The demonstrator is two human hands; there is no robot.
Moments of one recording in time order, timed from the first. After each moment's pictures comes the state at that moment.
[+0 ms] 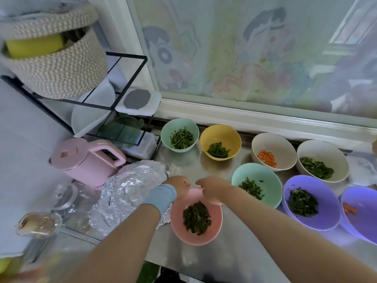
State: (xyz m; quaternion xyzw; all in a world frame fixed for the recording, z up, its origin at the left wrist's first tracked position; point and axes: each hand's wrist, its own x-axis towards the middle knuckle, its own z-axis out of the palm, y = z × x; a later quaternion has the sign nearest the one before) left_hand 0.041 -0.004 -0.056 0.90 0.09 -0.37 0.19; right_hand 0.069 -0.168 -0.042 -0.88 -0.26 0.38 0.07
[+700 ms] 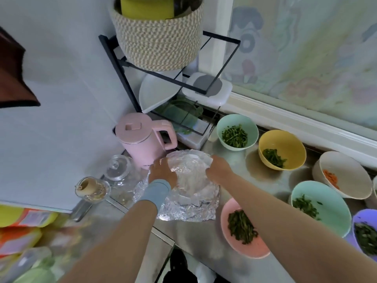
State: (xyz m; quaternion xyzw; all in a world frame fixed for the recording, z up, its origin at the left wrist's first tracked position) left_hand -0.038 0.177 -0.069 0.88 0.39 -0.14 0.26; right_hand 0.073 0.019 -0.067 -0.91 -0.12 0.35 0.19
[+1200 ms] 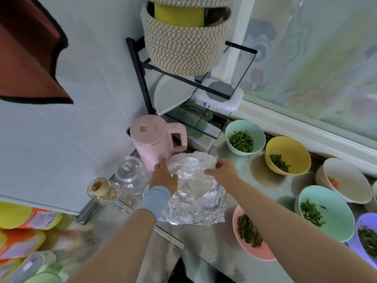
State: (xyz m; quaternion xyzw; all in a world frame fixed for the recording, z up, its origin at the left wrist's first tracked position) left_hand -0.069 0.205 -0.066 0.86 0.38 -0.08 0.34; right_hand 0.043 0.037 -0.051 -0.86 0.00 0.29 0.41
